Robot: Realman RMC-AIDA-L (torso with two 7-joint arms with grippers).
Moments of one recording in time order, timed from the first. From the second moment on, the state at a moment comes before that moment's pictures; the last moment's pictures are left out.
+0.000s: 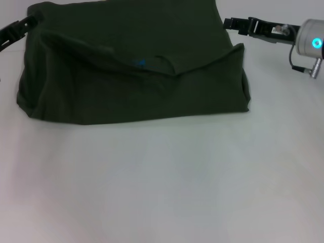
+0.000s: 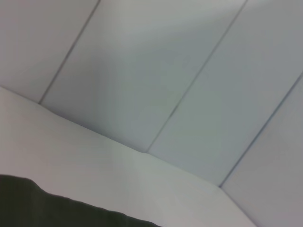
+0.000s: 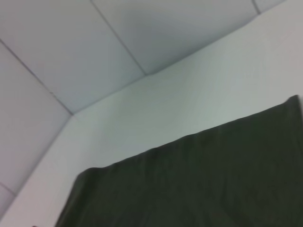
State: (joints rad) left arm -0.73 -2.08 0.30 0.50 1.85 1.02 -1.66; right arm 0.75 2.02 -0.50 -0.55 -2.07 -0.95 2.06
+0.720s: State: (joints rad) left arm -0.56 -2.09 0.31 0.62 1.86 1.30 -1.72; right arm 0.62 2.04 -0.51 -0.58 -1.91 -1.29 2.01
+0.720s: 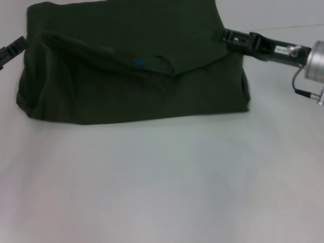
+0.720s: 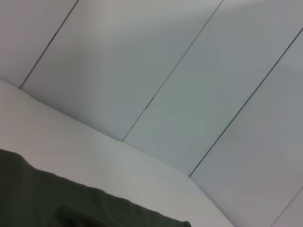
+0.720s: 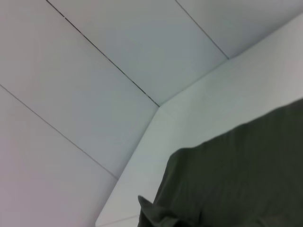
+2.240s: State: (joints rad) left arm -0.53 -2.10 0.38 0.67 1.98 1.46 -1.76; right arm 0.54 1.98 -0.56 -0.67 -2.18 -1.29 2.31
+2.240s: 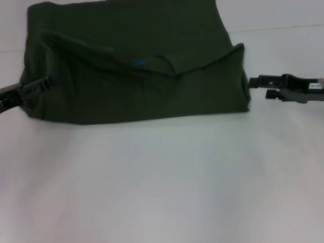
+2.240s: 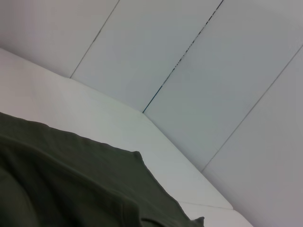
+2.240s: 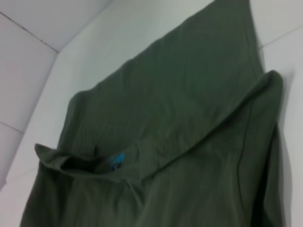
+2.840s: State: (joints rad) left arm -0.53 -2.10 0.38 0.67 1.97 1.45 -1.75; right arm 0.57 2.02 -0.62 -0.62 -2.21 -1.13 2.29
